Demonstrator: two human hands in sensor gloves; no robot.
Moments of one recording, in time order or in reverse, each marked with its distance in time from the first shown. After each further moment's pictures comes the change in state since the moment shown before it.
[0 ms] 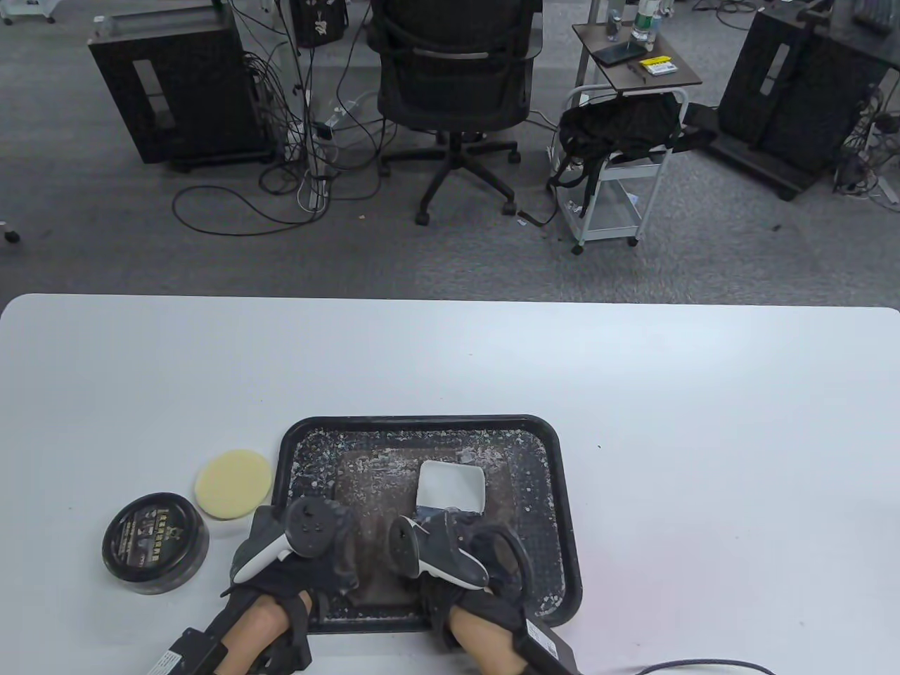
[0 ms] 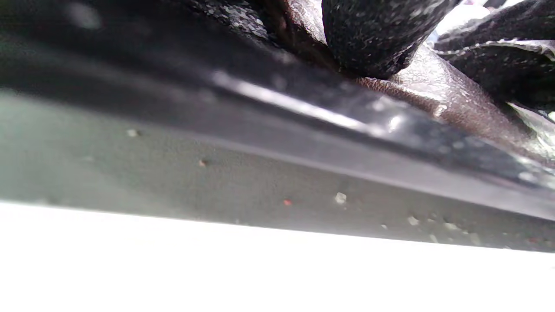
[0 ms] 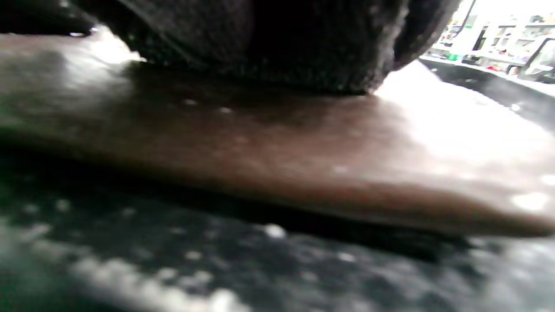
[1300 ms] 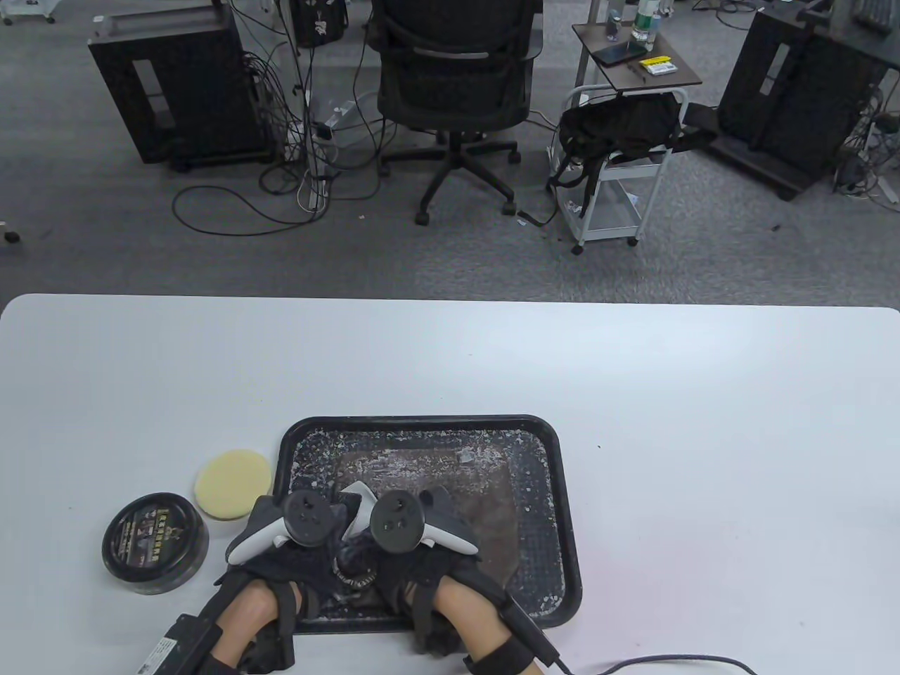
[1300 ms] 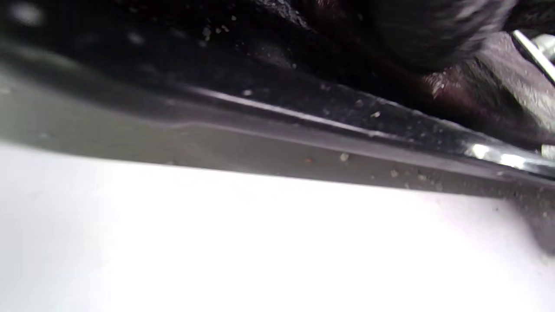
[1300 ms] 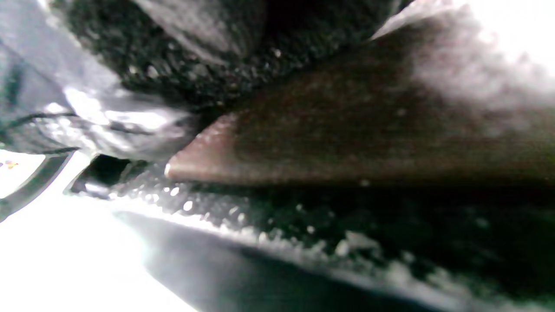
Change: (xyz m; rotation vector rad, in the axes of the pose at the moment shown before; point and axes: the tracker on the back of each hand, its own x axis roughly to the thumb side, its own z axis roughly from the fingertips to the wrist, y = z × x) left_hand -0.005 0.001 -0.005 -0.252 -0.014 -0.018; right_hand 0.023 0.005 -0.031 0.155 -0.388 -0.519
